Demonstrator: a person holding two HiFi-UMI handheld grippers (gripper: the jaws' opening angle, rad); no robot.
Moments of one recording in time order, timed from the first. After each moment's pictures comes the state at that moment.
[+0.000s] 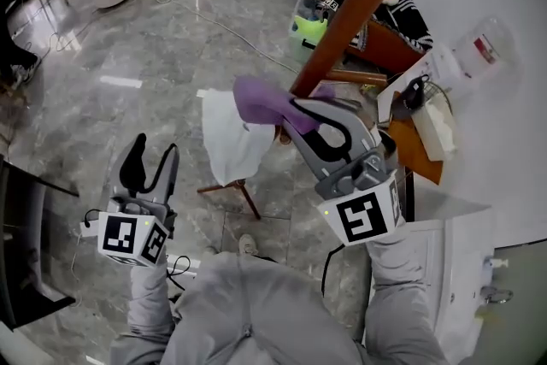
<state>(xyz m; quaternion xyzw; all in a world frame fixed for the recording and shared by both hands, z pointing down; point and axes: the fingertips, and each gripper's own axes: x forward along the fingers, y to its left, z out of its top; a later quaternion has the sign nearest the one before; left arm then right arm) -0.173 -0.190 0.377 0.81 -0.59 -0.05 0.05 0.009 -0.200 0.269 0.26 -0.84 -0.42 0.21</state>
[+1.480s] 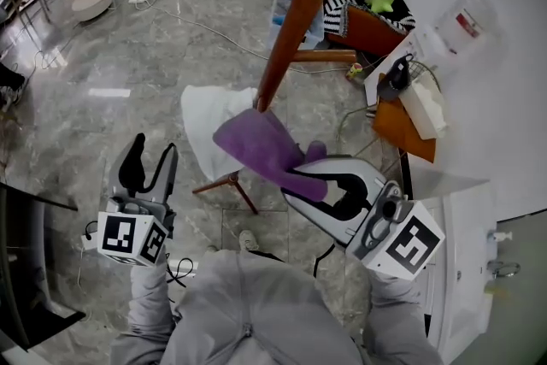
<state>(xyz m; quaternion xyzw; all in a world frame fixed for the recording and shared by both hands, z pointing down) -0.138 -0.190 0.374 0.83 -0.55 -0.05 0.05 0.036 -0.088 0.245 0.18 -0.97 -0.16 0.07</state>
